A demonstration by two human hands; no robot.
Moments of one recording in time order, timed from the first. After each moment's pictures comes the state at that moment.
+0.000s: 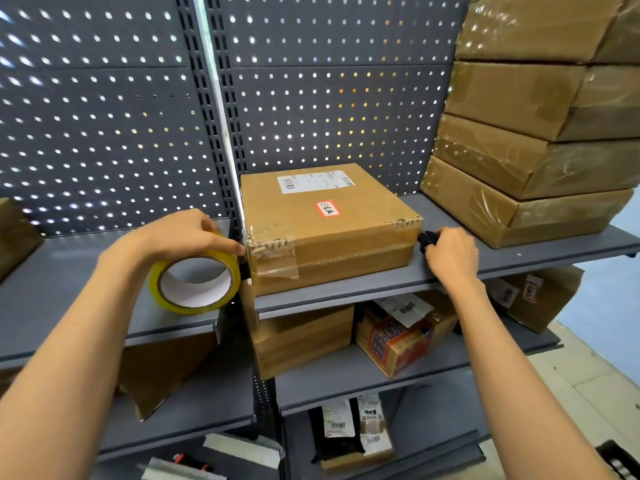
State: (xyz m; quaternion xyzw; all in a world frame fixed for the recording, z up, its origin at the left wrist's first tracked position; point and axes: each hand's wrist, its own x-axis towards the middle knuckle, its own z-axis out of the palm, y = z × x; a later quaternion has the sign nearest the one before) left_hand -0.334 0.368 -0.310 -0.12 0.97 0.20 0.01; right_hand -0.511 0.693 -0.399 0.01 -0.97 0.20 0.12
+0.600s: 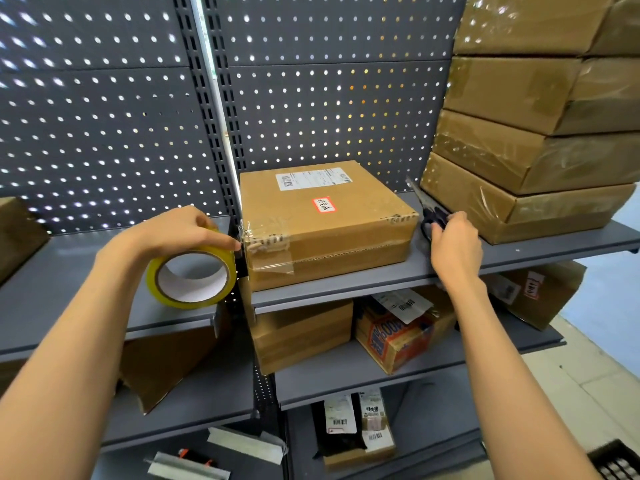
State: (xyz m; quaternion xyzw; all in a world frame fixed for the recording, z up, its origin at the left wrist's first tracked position) left_hand -0.332 0.370 -0.311 -0.14 0.96 0.22 0.00; right_hand -0.491 0.695 -0.383 -0.01 -0.93 0.32 0.17
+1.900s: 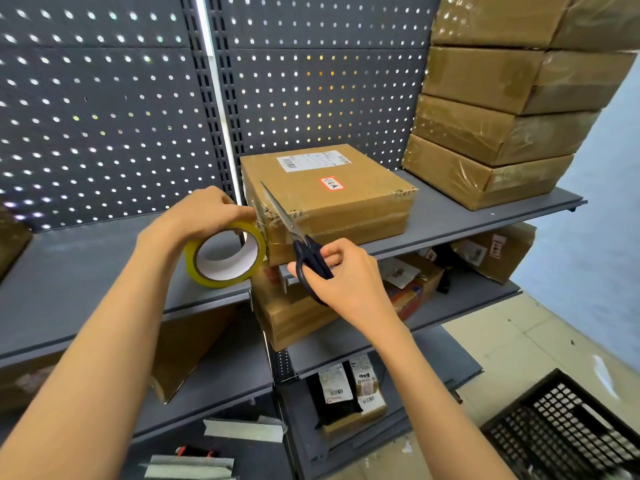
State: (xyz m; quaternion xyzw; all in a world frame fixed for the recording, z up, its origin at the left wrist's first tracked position) left_hand -0.325 0.359 -0.317 -0.11 0.96 0.25 -0.06; right_hand -0.300 0.579 -0.374 0.17 -0.85 0.50 0.03
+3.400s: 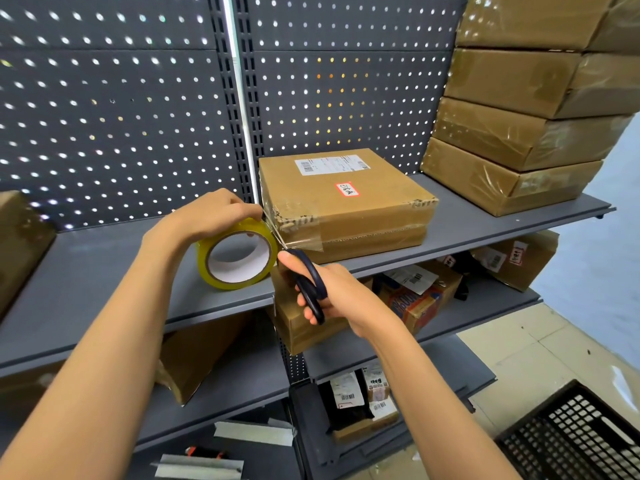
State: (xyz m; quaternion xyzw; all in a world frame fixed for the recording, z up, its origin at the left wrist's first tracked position) left_hand -0.320 0.337 -0.312 -0.09 0.96 0.28 -0.02; right_hand -0.302 0.535 -0.366 0.11 -0.72 0.61 -0.31
